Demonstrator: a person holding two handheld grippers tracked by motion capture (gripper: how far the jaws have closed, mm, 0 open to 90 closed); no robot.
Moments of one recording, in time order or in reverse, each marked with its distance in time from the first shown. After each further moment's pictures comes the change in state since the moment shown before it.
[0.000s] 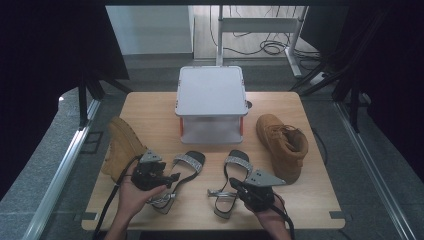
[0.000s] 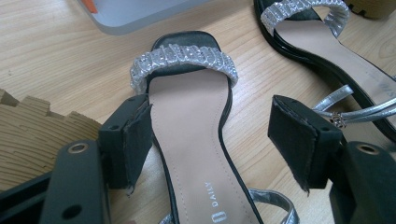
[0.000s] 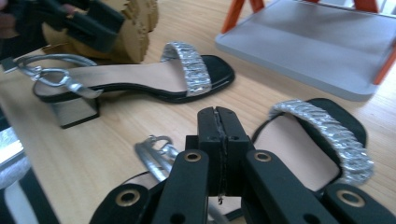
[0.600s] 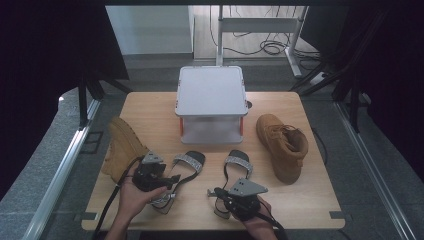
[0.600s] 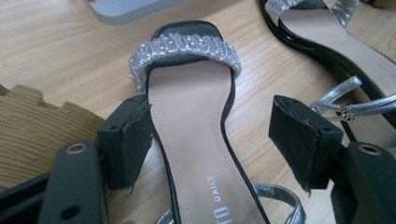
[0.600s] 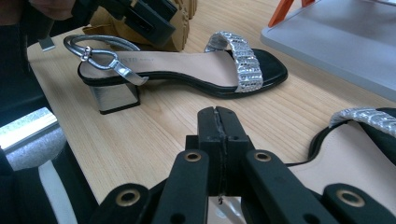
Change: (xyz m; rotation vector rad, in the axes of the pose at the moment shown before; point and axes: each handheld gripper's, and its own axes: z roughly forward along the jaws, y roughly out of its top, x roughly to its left) left arm -0.001 -0.003 0.006 0.039 0.007 0.006; right arm 0.036 -0.002 0.016 0.032 0.081 -0.068
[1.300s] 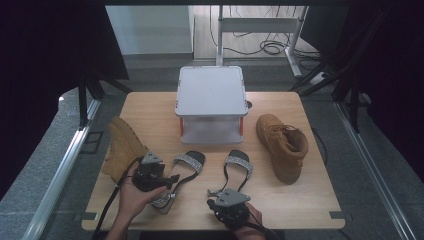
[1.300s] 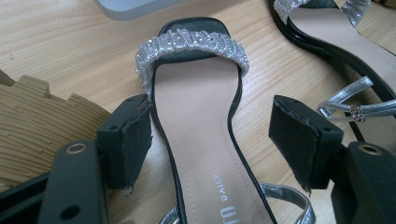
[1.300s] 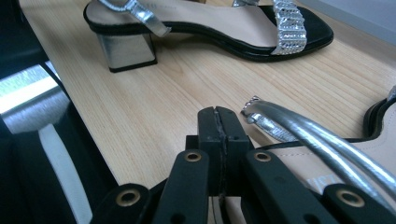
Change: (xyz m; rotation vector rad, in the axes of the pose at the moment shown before) left arm 0.002 -0.002 0.001 -0.009 0.017 -0.025; right arm 0.026 -0.017 0.023 0.122 0.004 -0.061
